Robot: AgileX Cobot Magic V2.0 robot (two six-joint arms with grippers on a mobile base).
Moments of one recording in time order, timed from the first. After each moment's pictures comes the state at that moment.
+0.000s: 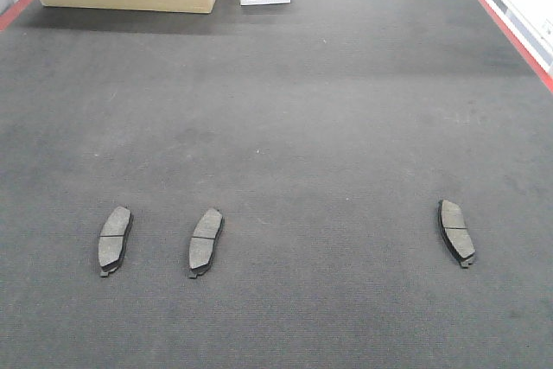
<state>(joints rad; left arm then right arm) -0.49 0.05 -0.49 0.14 0.64 -0.14 0.08 0.19 -0.32 0.06 0.30 -0.16</state>
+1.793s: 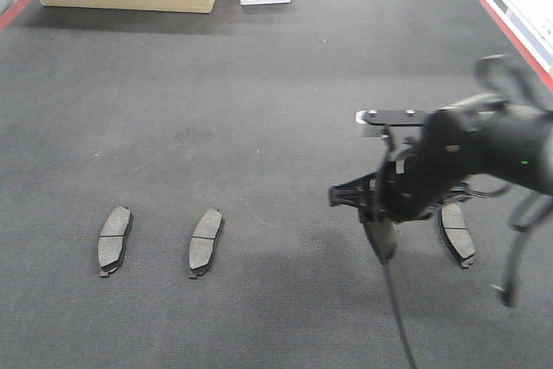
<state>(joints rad) -0.49 0.00 -0.45 0.15 0.65 -0.14 0.41 1.73 -1.15 -0.09 0.71 0.37</state>
